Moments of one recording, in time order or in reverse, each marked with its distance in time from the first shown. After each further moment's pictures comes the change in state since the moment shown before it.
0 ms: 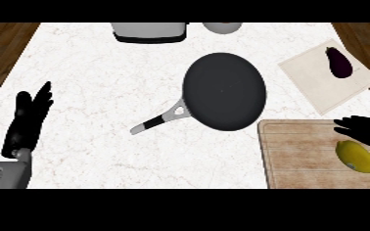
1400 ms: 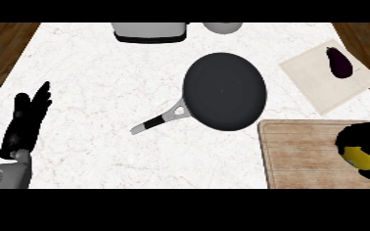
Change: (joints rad) left arm 0.011 -0.070 0.097 -0.043 -0.105 -0.075 0.010; right arm -0.093 0.195 -0.064 0.235 0.299 -0.216 -0.112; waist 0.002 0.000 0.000
